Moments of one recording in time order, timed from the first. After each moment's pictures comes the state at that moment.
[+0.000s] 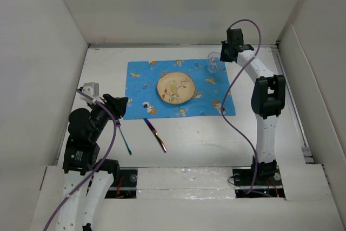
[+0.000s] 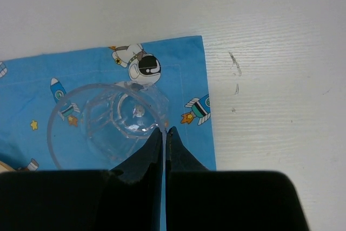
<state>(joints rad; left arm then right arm) -0.12 0.44 0.74 -0.44 0.18 -0.41 0.16 2.21 1.96 -0.49 0.12 0.23</state>
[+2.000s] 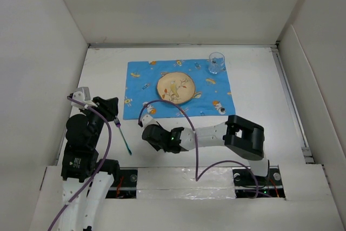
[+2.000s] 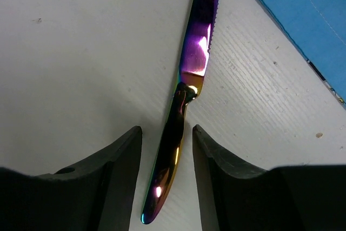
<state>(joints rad) -0.12 0.37 0.74 -0.48 0.00 -0.46 1.30 1.97 1.25 -0.17 0.44 0.30</state>
